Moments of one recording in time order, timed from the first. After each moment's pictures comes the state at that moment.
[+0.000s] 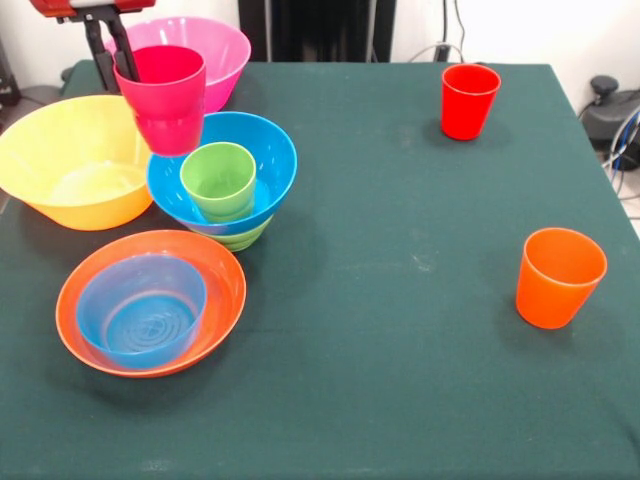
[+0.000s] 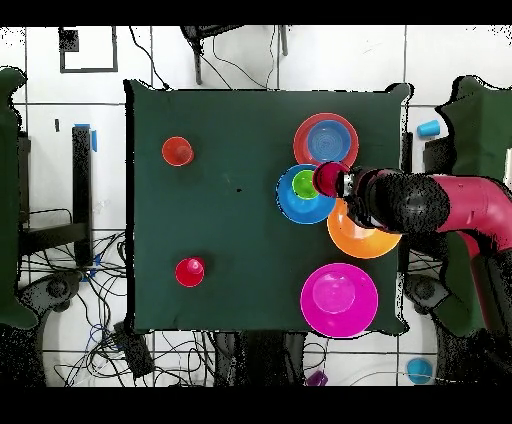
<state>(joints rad) -1.11 -0.72 0.91 1.68 -0.62 0.83 1.76</state>
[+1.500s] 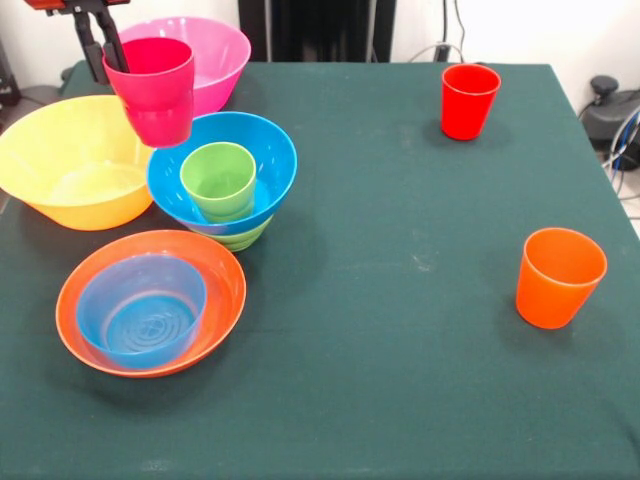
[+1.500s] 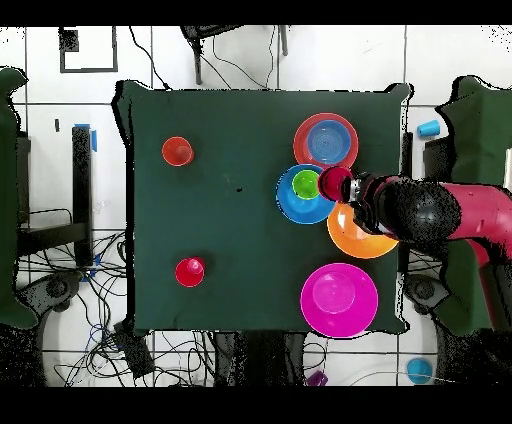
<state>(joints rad) -1.16 -0.72 0.94 1.70 -0.62 0.83 1.76</state>
